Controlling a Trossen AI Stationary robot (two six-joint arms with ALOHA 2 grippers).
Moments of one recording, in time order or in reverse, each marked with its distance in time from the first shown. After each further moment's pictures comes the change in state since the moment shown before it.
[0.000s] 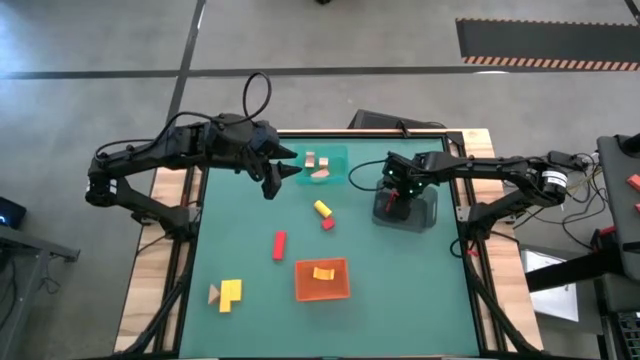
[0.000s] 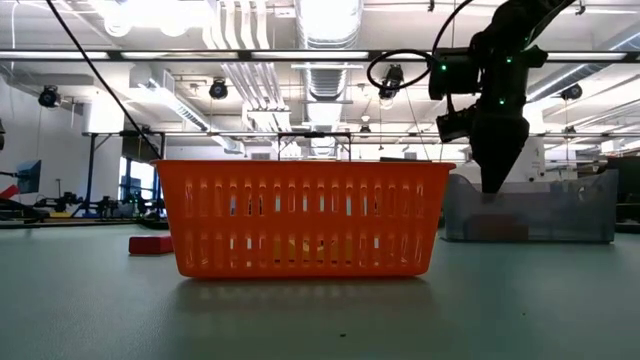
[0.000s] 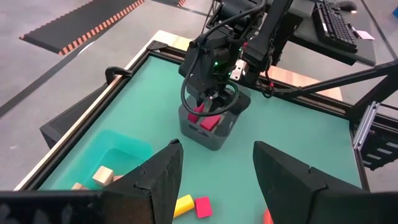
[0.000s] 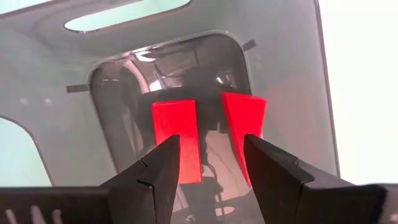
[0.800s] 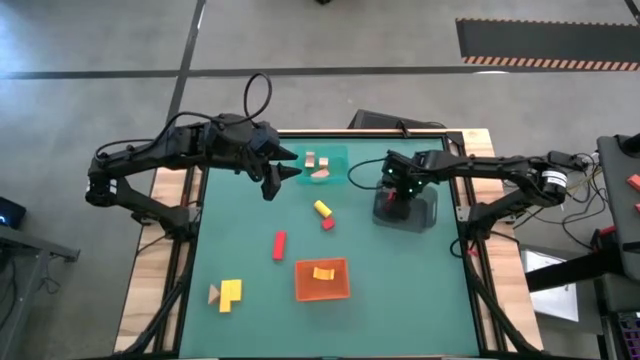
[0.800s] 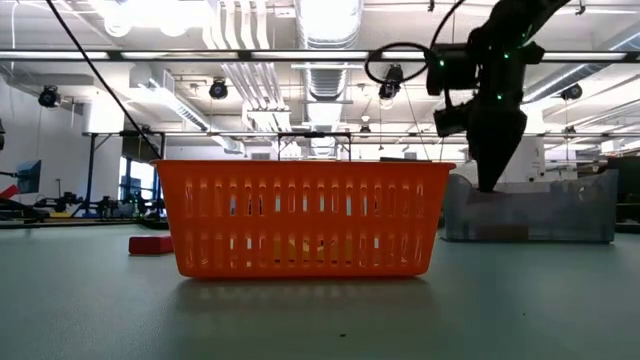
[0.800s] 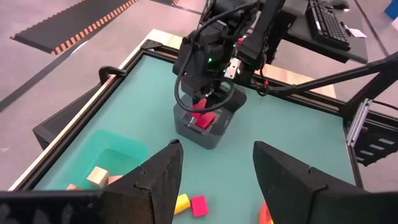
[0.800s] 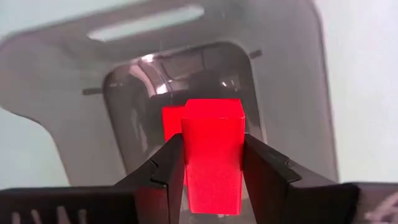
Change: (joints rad) left arm 0.000 0.000 0.000 0.000 0.023 0.005; right arm 0.000 0.000 0.020 -0.013 -0.023 -0.015
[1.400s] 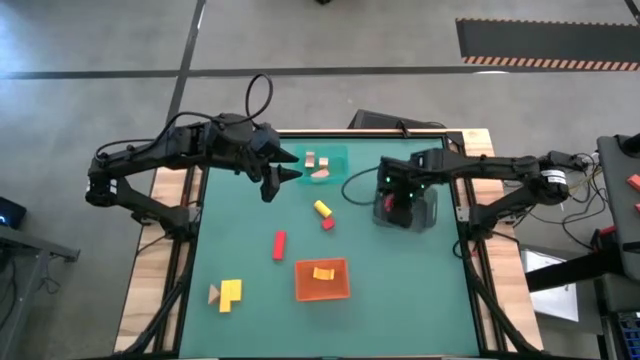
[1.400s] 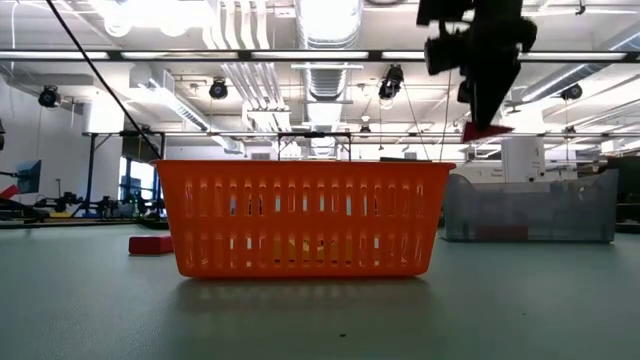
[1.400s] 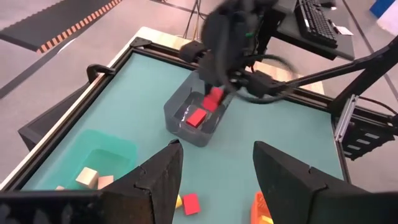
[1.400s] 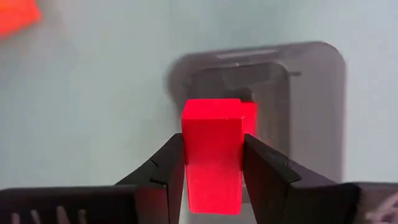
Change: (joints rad) left arm 0.000 0.001 0.000 0.000 0.047 0.002; right arm 0.204 0.000 0.310 -0.318 0.001 0.079
